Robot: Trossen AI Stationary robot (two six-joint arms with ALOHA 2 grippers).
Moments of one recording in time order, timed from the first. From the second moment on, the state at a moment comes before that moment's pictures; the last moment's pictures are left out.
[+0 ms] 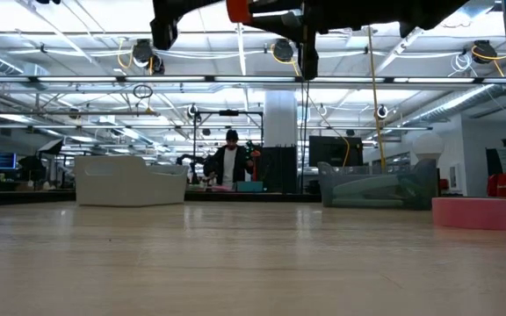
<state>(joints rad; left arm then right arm) -0.23 1.24 0.71 0.51 -0.21 -0.71 0.08 1.49 0.84 0.60 0.10 0.69</state>
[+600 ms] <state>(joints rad) -0.22 1.26 0.71 0.55 -0.20 -0.71 0.07 1.48 0.84 0.59 0.10 0.72</state>
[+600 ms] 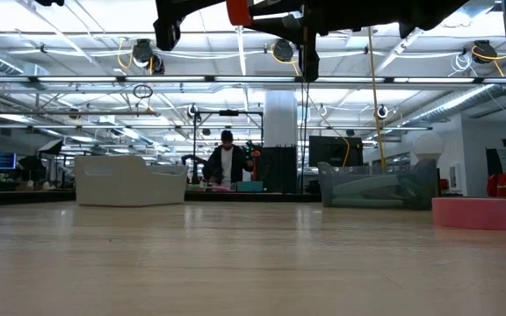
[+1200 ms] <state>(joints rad) -0.20 1.27 0.71 0.58 -0.16 -0.72 0.06 1.54 0.91 0.56 0.08 0.70</state>
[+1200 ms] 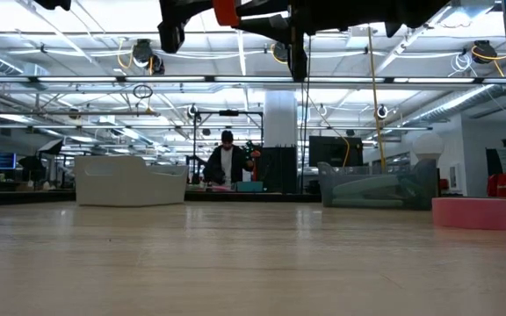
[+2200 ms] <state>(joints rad) -0.21 1.27 0.71 0.39 -0.02 -0.72 0.04 1.54 0.91 0.38 -0.17 0.62</state>
